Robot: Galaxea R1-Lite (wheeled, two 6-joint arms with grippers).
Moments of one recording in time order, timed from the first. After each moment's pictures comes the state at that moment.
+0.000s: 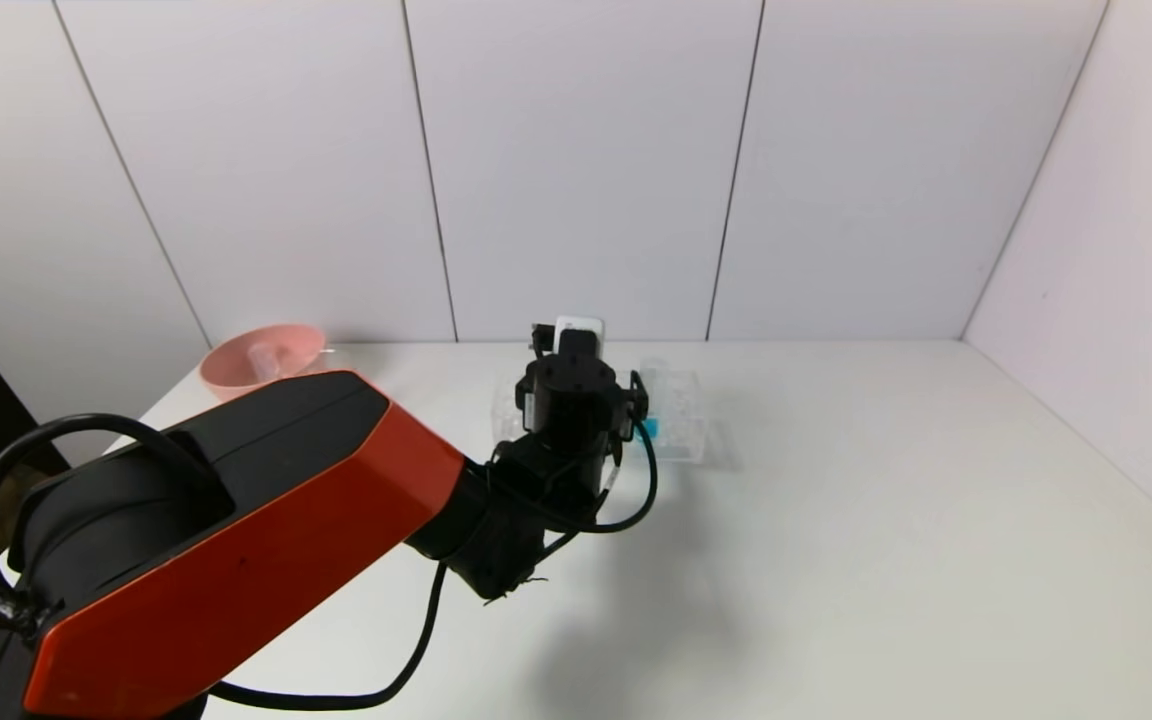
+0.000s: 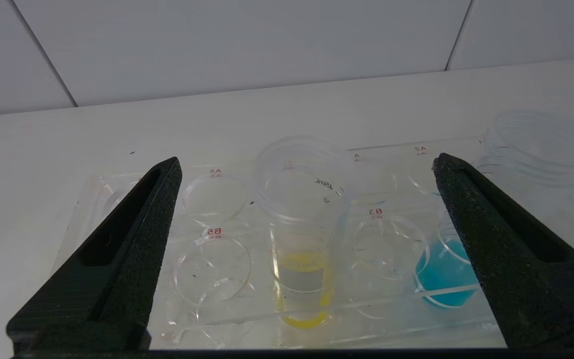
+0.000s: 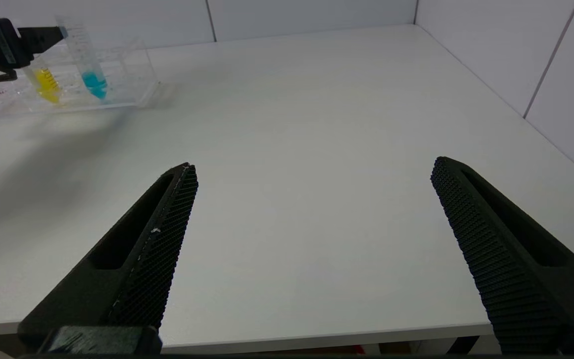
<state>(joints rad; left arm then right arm) -0.75 2.33 -1.28 -1.01 0.57 -0.07 0.00 0.00 0.00 0.00 -0.04 0.09</state>
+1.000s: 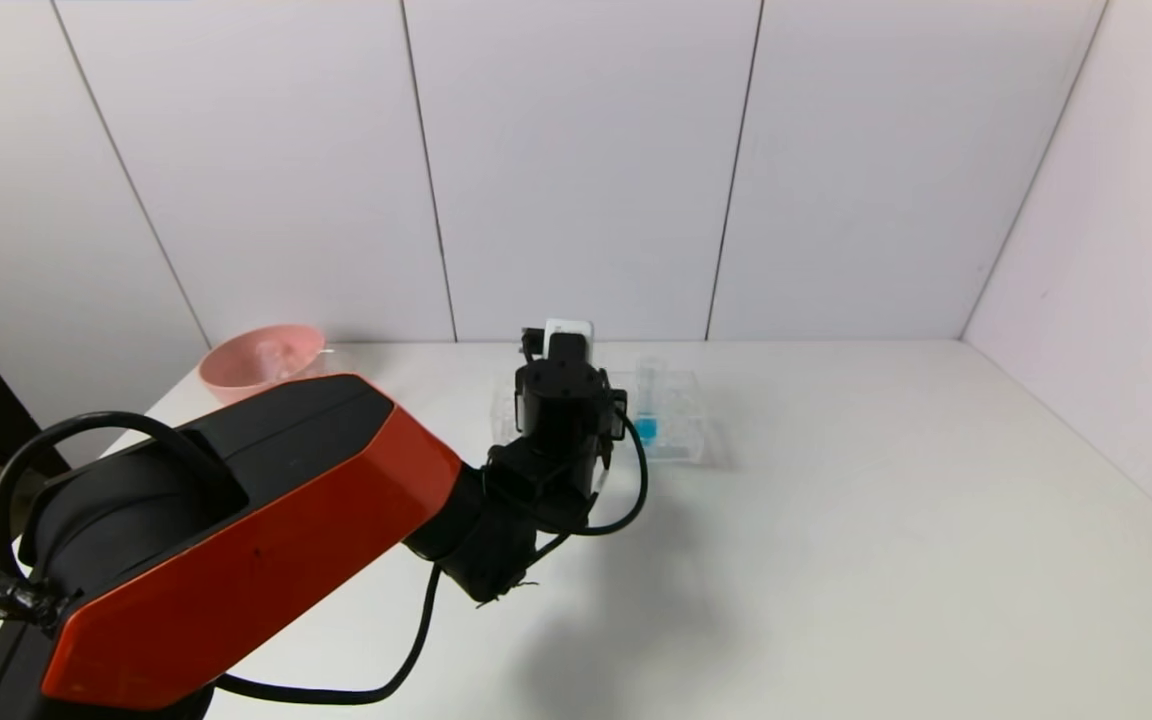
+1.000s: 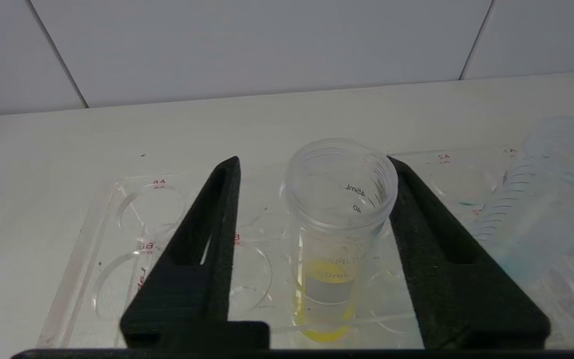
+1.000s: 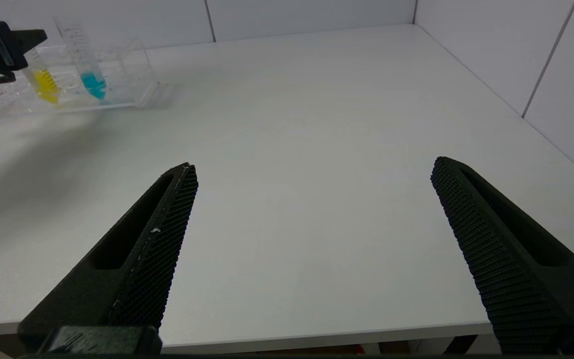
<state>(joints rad) -0.72 2.35 -1.26 -1.08 0.58 -0.06 0.00 0.00 0.00 0.00 -0.04 0.09</state>
